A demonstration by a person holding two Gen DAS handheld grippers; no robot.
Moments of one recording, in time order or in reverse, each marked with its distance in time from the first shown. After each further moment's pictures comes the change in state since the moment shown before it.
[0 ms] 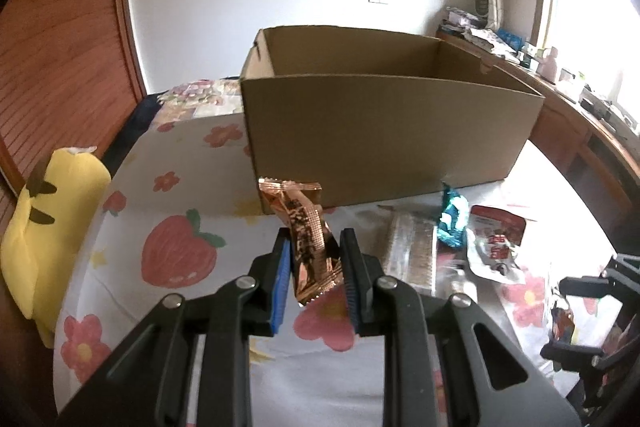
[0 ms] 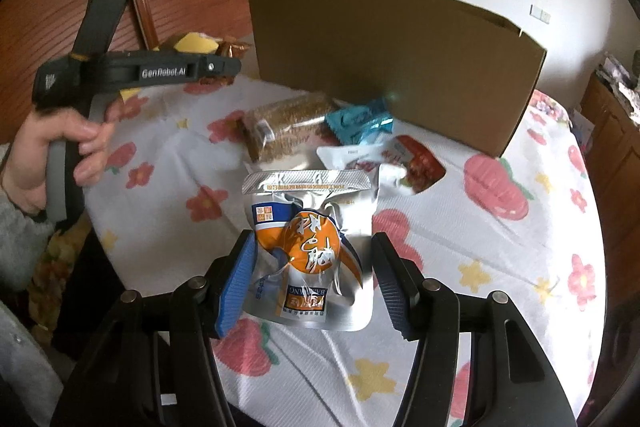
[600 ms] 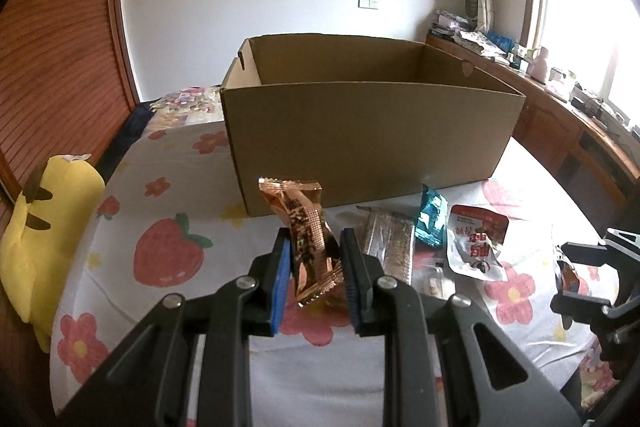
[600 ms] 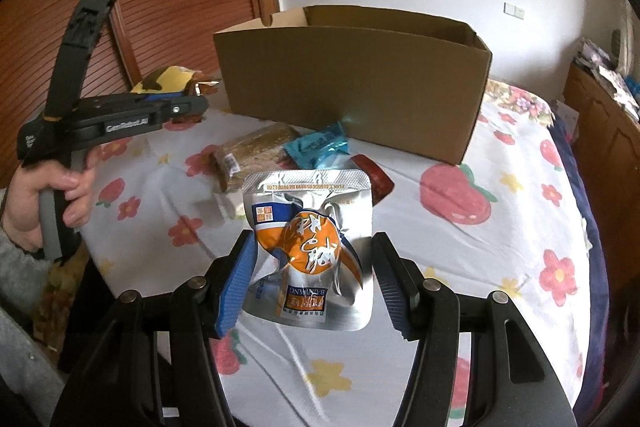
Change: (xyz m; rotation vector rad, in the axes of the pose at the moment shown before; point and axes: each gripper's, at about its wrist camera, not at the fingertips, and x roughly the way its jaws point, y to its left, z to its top) left arm -0.011 -0.012 -0.002 0.011 -0.022 -0.023; right arm -0.014 -0.029 0.003 0.092 -0.061 -0.027
